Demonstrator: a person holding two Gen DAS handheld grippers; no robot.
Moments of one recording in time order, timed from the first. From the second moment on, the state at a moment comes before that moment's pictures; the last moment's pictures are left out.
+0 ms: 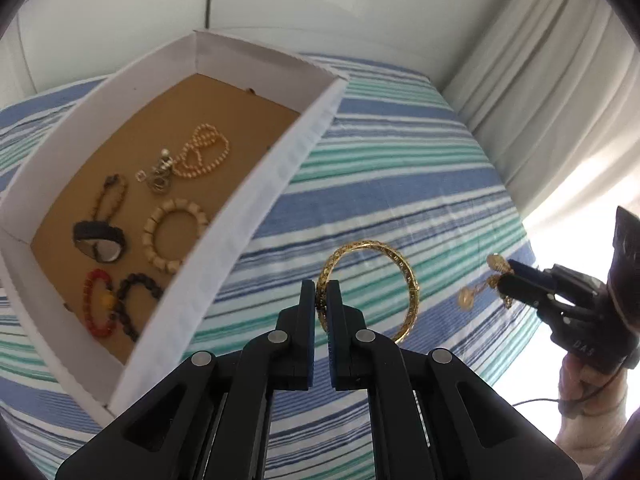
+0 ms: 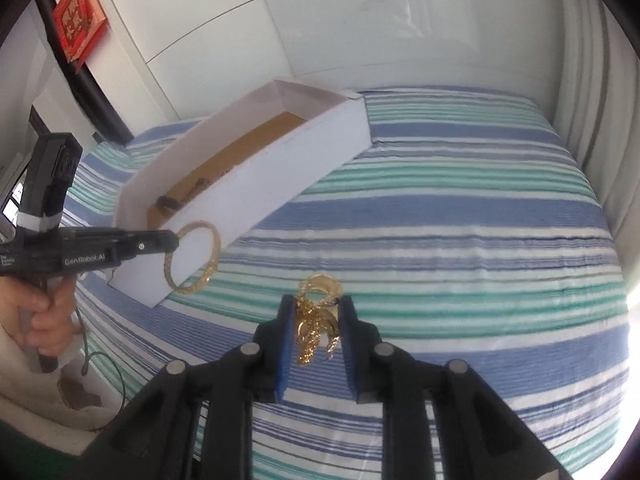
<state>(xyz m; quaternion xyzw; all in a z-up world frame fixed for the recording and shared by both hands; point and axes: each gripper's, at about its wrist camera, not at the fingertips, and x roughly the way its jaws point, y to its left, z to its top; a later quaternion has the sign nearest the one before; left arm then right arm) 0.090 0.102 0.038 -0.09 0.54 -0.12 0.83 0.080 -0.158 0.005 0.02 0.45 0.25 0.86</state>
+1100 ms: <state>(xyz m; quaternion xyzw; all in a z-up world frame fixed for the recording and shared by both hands) 0.205 0.259 0.003 -0.11 0.55 0.10 0.82 0.265 0.044 0.019 -0.07 0.46 0.32 0.82</state>
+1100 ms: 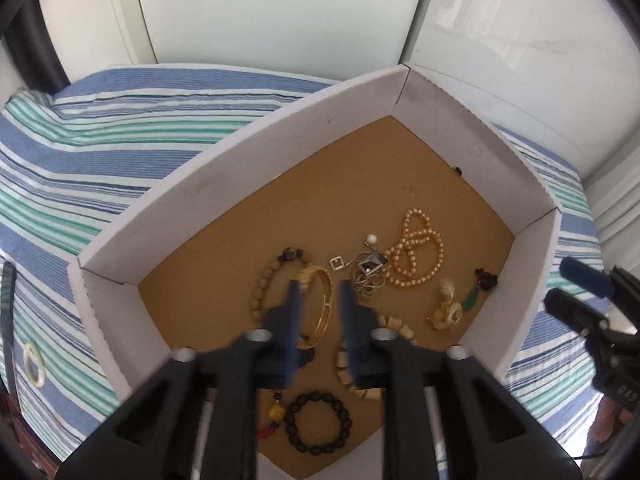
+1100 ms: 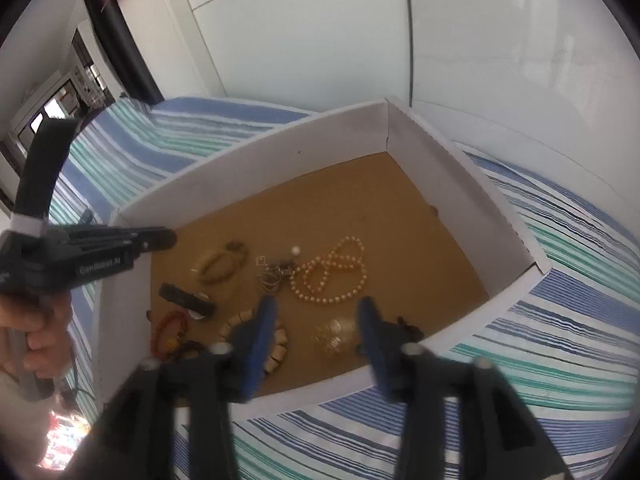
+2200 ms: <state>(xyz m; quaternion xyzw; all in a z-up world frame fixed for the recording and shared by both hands) 0.108 0.213 0.048 -0.10 0.52 0.22 0.82 0.198 0.055 0.057 -0.16 0.44 0.29 0.83</state>
